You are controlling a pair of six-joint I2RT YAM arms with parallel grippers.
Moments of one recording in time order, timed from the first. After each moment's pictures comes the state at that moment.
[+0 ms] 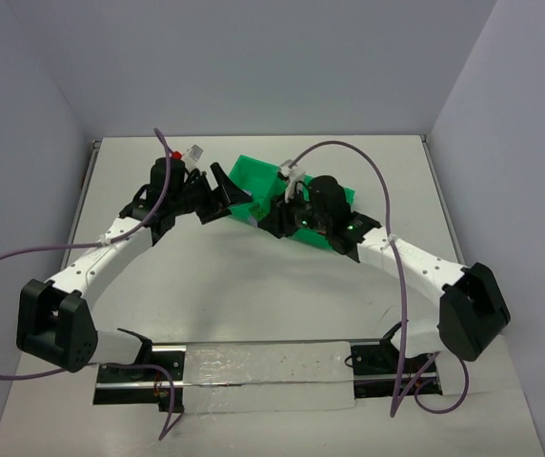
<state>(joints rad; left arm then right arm) -0.41 1.36 1.04 -0.18 0.42 -0.85 0.65 1.37 0.95 0.05 -0.33 0.17</state>
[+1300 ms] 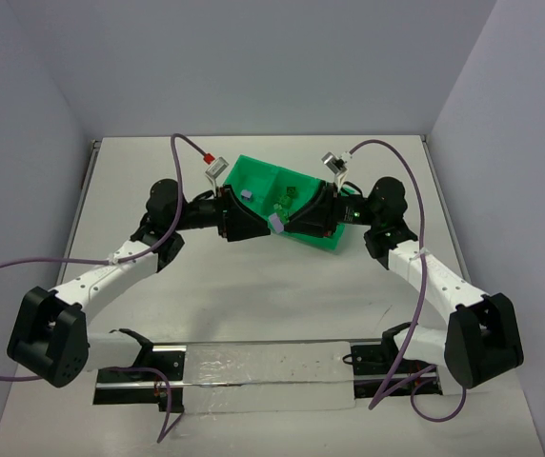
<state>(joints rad) -0.53 1.28 0.80 0.54 0.94 -0.86 0.33 1.20 0.74 0.62 -1.14 0.82</state>
